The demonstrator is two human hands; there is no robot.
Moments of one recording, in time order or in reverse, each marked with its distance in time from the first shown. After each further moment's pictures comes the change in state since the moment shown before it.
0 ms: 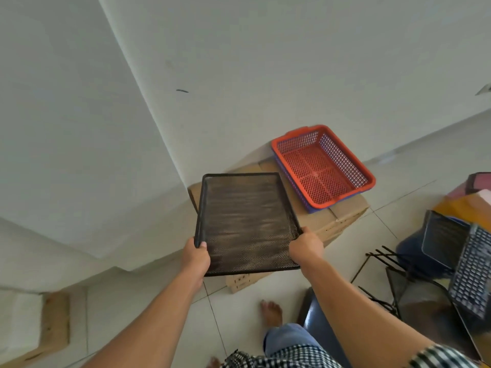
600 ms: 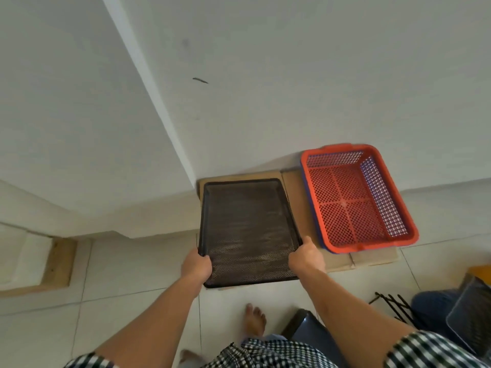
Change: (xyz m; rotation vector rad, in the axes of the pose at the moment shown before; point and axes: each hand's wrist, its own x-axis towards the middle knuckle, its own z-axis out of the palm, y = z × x) left_hand 0.054 0.007 0.064 0.053 -0.013 -0.248; right_hand 0.125 -0.033 0.010 -0.322 -0.146 -0.070
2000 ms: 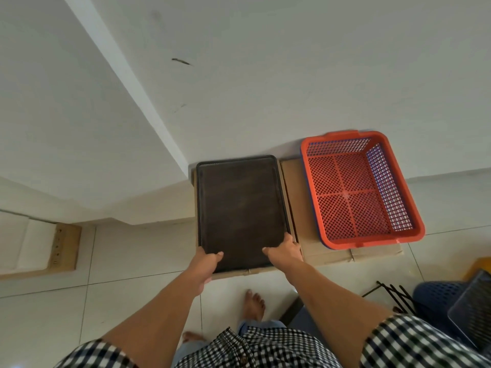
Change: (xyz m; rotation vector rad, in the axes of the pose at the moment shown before) left_hand -0.001 0.002 0.031 -0.285 -0.276 -0.249; right_hand 0.018 -0.009 0.023 0.105 -0.334 0.061
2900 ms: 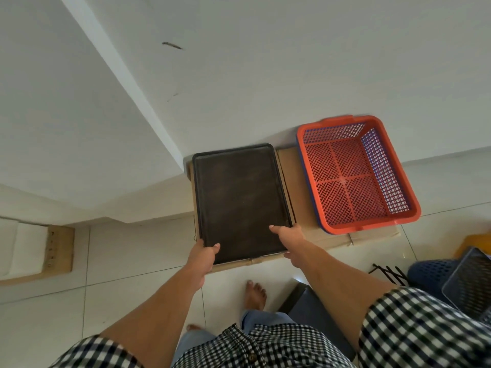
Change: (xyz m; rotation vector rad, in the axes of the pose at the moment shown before) left_hand 0.006 -0.006 -0.006 0.006 0.024 0.049; right_hand 0.018 0.002 -0.007 0.528 -0.038 0.188
